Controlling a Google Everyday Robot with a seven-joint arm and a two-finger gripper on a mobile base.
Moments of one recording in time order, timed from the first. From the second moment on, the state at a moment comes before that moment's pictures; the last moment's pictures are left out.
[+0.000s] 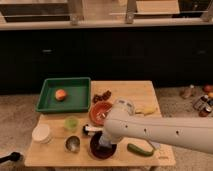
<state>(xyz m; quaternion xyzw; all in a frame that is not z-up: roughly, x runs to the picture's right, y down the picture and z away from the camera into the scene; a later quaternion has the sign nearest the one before) 0.025 0.249 0.687 -0.24 -0.21 -0.47 0.82</state>
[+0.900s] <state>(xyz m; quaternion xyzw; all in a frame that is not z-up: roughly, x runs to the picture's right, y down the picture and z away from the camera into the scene) 0.019 0.246 0.669 -0.22 -0.22 -0.49 0.82</state>
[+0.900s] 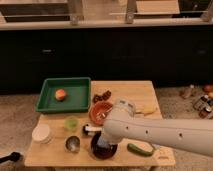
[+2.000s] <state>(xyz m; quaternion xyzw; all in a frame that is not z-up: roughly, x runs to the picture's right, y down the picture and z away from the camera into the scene) 0.016 0.245 0.662 -0.24 -0.33 -0.44 0.80</state>
